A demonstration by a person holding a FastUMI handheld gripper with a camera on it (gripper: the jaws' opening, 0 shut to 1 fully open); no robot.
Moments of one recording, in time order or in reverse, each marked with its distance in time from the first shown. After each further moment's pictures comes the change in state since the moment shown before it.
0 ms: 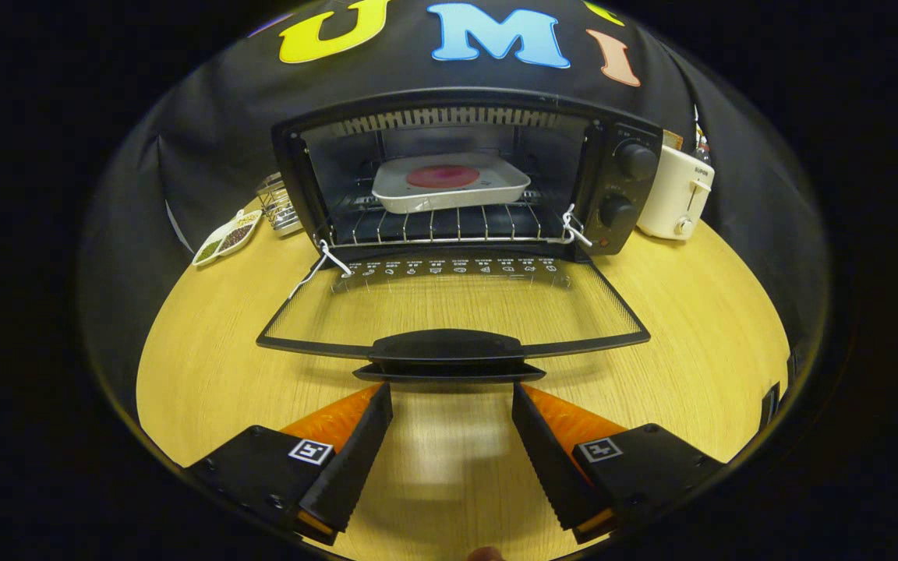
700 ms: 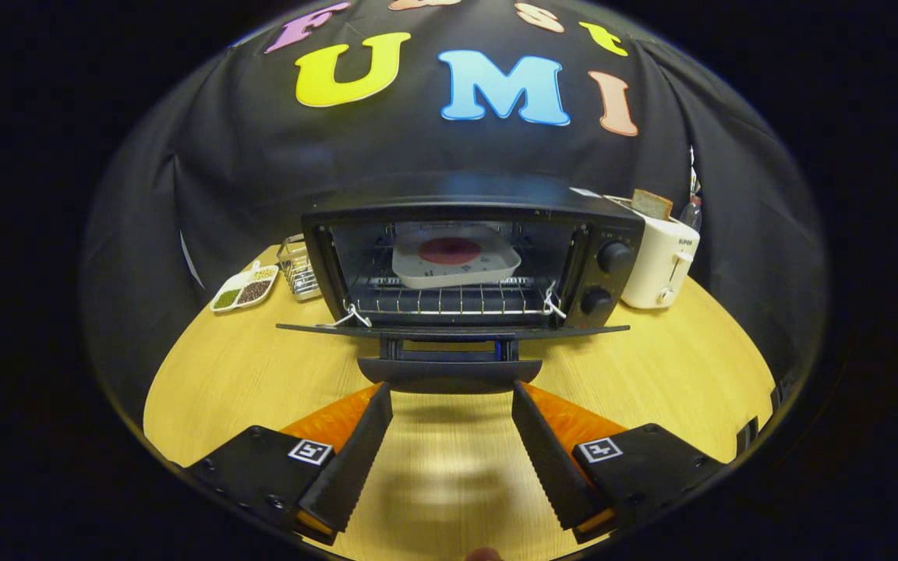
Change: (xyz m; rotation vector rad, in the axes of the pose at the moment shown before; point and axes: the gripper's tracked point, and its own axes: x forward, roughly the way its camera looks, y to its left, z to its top) arm -0.044 0.001 0.051 -0.040 -0.241 -0.006
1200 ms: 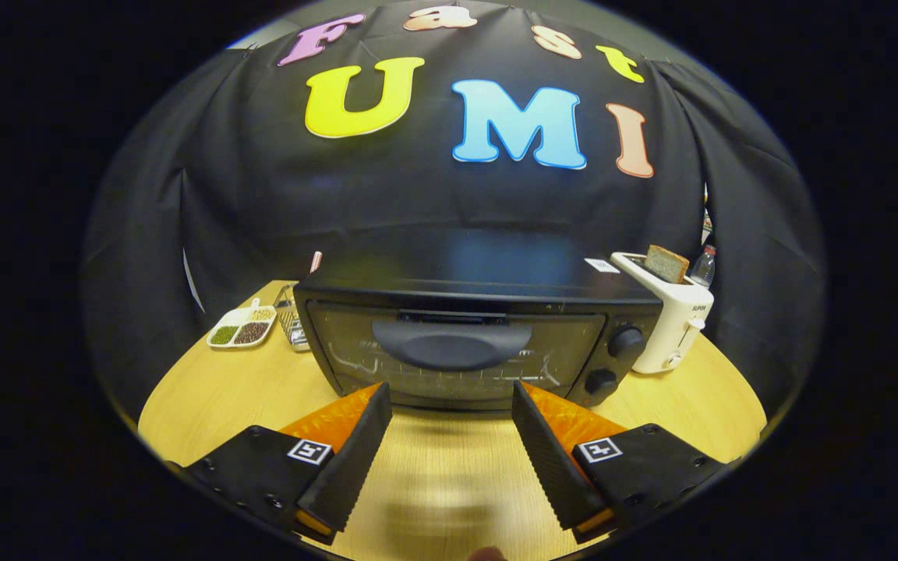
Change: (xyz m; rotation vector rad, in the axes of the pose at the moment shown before) arm 0.013 0.001 0.064 -0.047 -0.169 0.033
